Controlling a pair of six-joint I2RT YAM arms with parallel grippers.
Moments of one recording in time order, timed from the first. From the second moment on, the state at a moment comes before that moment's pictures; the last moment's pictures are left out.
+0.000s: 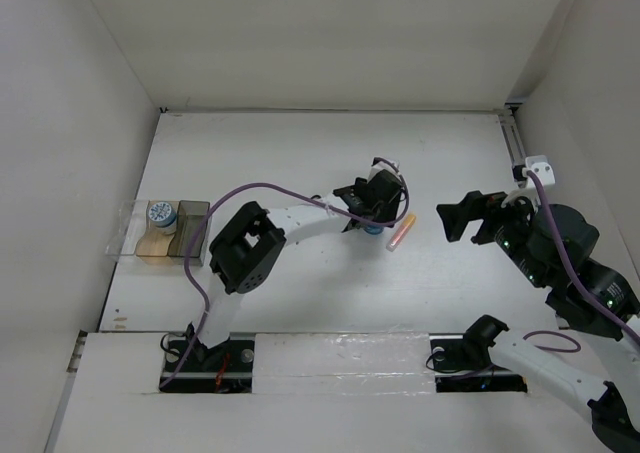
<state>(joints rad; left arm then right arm) -0.95 2.07 1.55 -0.31 -0.31 -0.50 0.68 0.64 1.20 -0.78 0.35 0.28</state>
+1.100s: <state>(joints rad) 0.09 1.19 1.10 -0.75 -0.62 -0.96 0.68 0.70 1.20 -0.75 0.22 0.26</state>
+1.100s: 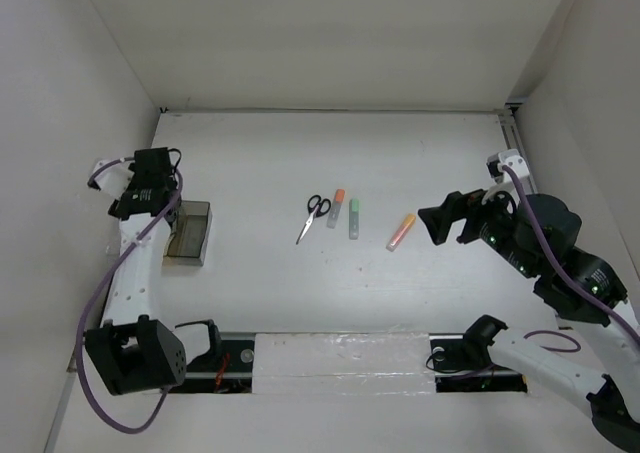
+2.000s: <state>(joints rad) 0.34 1.24 1.01 -0.80 -0.65 -1.12 0.72 0.67 1.16 -0.72 0.15 0.26</state>
